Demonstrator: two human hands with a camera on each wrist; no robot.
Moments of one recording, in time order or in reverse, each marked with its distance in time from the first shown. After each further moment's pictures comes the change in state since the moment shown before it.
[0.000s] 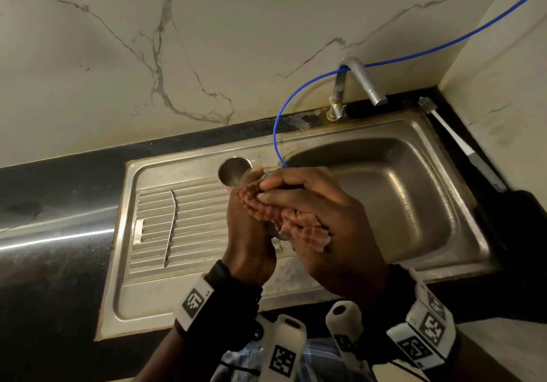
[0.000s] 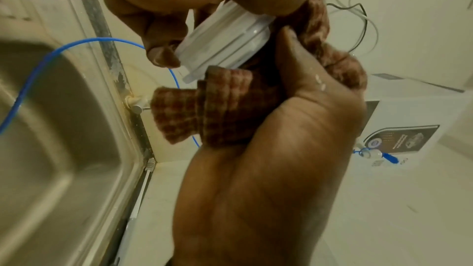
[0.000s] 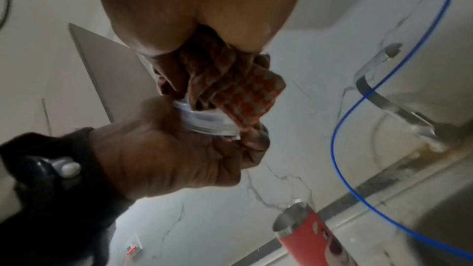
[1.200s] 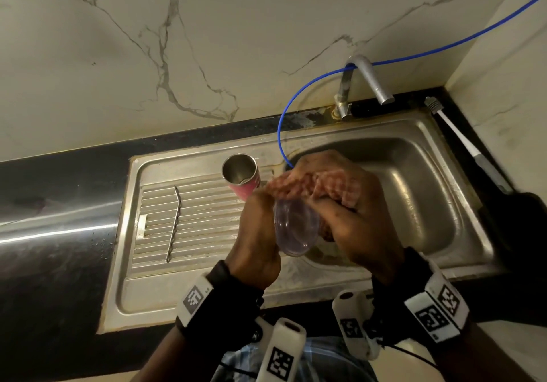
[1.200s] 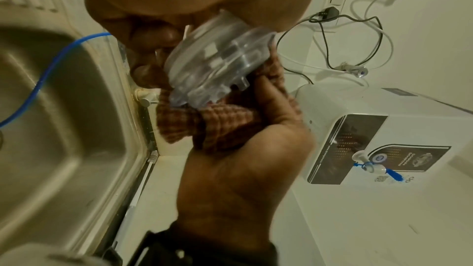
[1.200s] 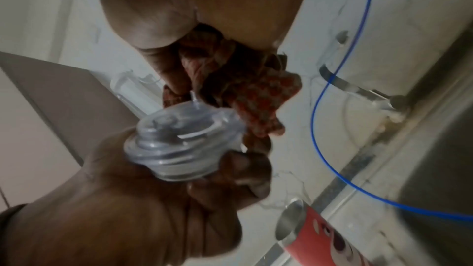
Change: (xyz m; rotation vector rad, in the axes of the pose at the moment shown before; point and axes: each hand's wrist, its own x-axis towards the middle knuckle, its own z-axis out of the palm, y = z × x) left_hand -0.006 -0.007 -0.007 0.266 -0.123 0.007; right_hand 0.014 0.017 -0.020 0.206 0.035 0.233
